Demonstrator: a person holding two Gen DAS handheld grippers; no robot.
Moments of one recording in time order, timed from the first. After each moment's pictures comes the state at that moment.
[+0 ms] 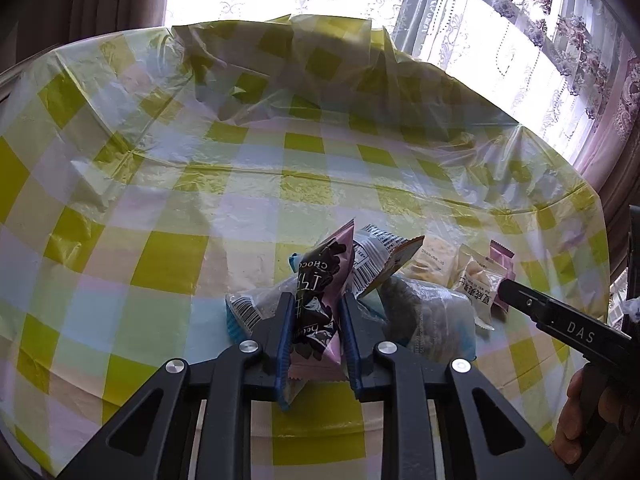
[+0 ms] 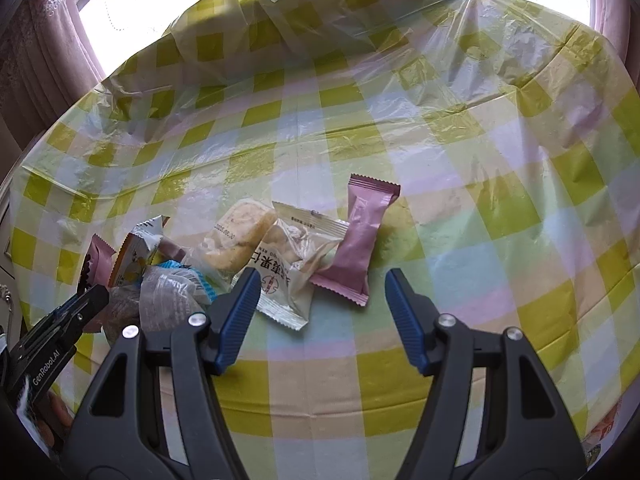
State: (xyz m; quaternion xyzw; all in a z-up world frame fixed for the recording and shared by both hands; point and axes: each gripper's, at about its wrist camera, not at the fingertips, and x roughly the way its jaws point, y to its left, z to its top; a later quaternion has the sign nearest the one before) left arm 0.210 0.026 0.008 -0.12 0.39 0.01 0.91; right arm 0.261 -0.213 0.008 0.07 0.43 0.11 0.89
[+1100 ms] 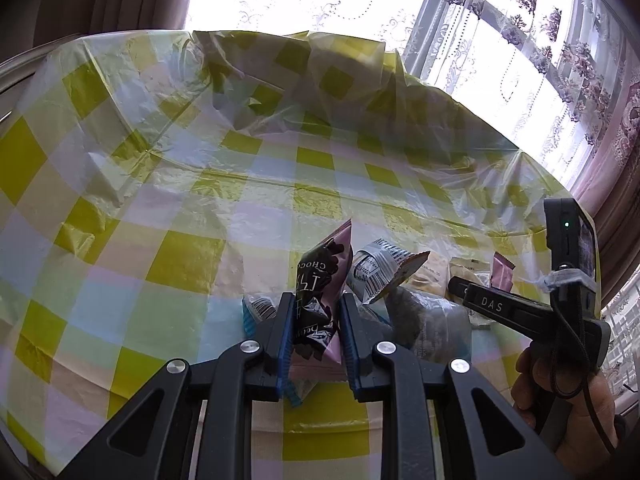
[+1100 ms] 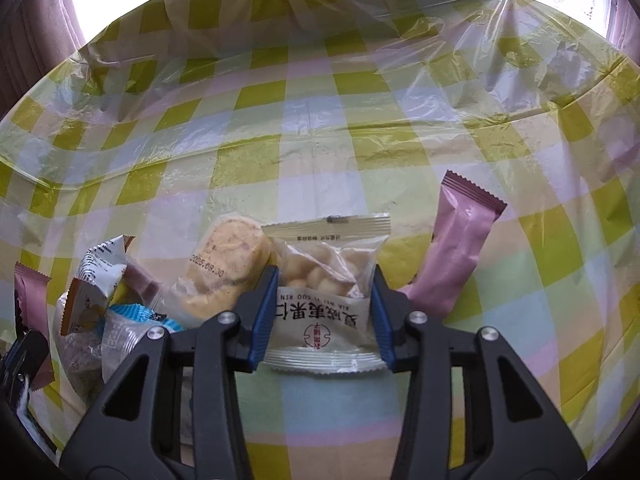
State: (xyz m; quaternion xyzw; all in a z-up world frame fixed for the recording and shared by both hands) left arm 0.195 0.039 0.012 -0.15 0.36 0.02 0.92; right arm 0.309 -0.171 -0.024 0.01 0.46 0.09 0.88
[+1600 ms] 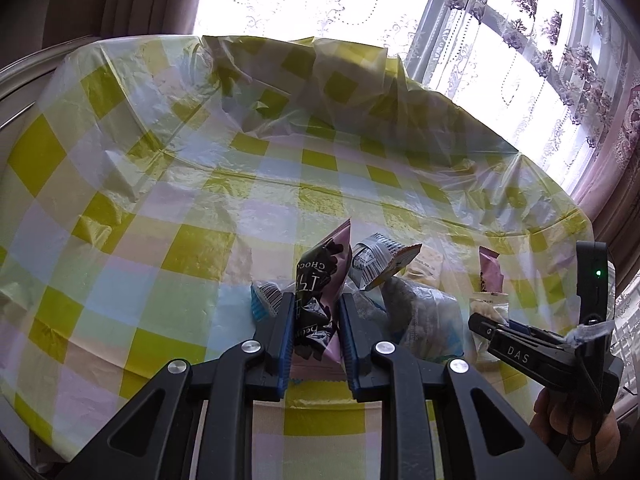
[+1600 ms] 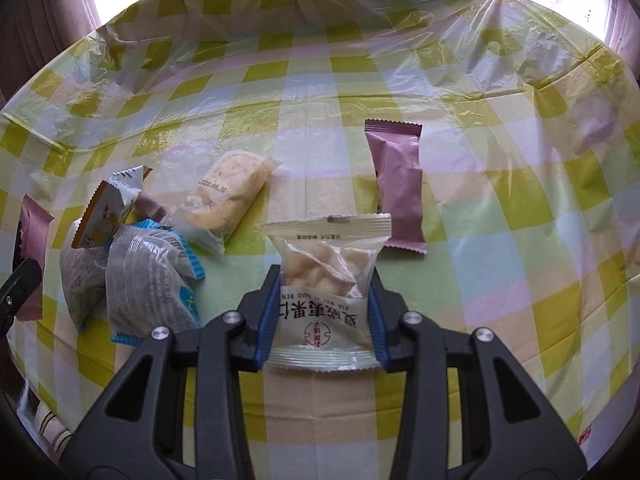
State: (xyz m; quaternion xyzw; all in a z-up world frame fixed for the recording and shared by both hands) left arm 0.176 0.036 0.021 -0.15 0.36 0.03 0.92; right arm 0.259 -0.192 -0.021 0.00 0.47 0.09 0.88
